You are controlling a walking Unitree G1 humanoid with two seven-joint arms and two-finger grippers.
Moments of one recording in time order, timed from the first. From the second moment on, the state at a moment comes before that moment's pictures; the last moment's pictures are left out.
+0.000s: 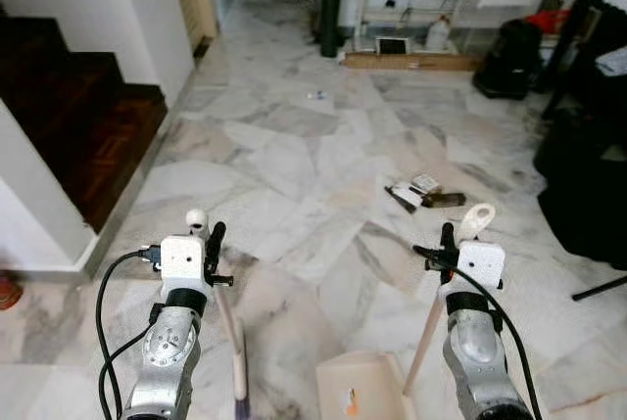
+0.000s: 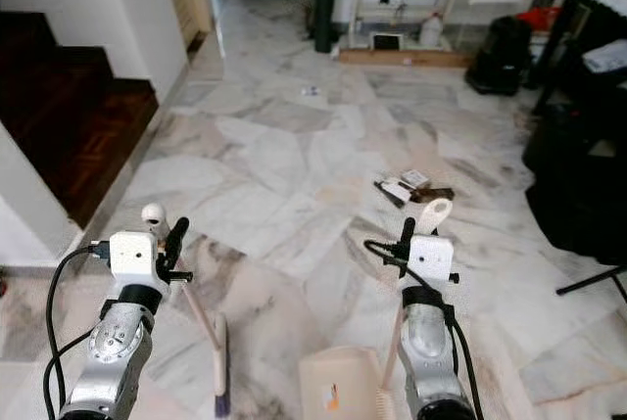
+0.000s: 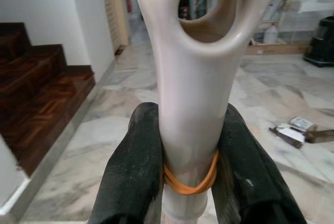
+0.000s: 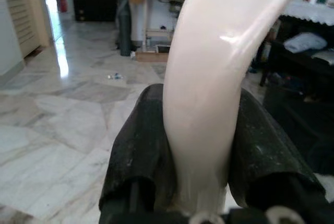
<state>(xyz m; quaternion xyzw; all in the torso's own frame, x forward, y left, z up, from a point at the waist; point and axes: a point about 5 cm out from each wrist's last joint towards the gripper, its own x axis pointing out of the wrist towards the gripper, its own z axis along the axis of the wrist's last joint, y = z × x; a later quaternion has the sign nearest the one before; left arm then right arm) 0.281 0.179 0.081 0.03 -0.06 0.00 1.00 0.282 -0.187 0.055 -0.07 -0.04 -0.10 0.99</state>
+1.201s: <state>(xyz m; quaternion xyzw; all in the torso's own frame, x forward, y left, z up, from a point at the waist) 0.276 0.189 0.080 0.04 -0.05 0.02 1.00 0.288 -0.172 0.076 -0.08 -0.07 -0.05 0.99</state>
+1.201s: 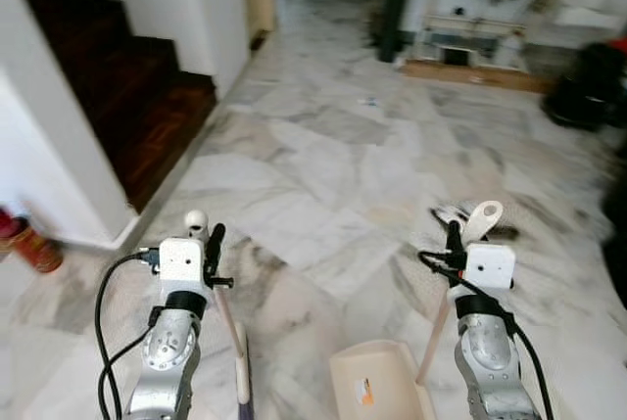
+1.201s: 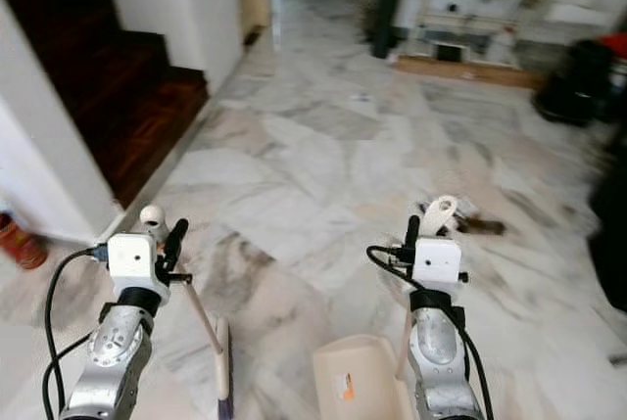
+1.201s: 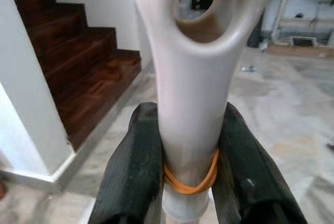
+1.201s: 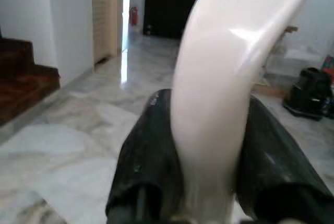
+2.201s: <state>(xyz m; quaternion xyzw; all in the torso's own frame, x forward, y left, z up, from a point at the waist) 0.281 0.178 0.084 0.04 -0.06 -0.01 1.00 0.290 -0.174 0.077 -0.10 -0.06 -0.05 0.99</state>
